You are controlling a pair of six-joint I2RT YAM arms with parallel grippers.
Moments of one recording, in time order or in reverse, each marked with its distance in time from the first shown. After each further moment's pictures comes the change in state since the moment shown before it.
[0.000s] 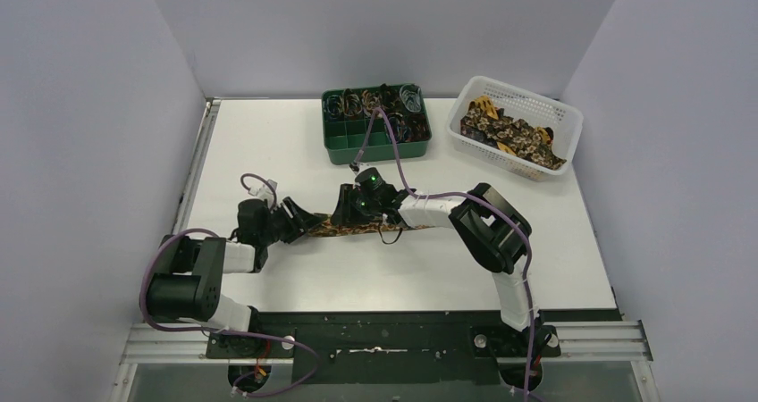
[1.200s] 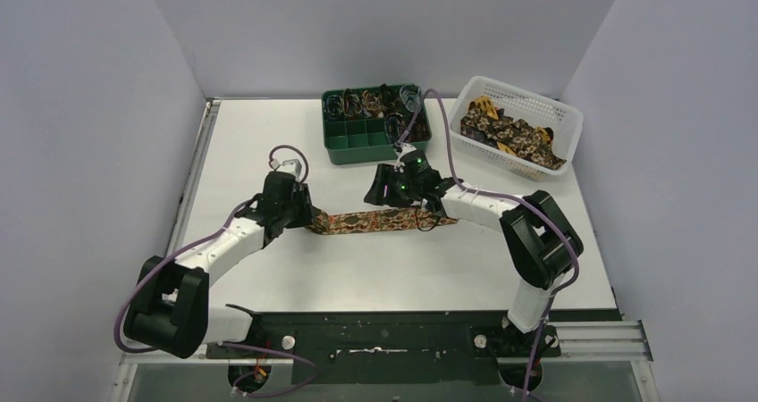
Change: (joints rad) left arm -0.227 -0.188 0.350 -0.771 -0.479 0.322; right arm -0.189 -0.269 -0.170 -0.069 -0.019 -0.091
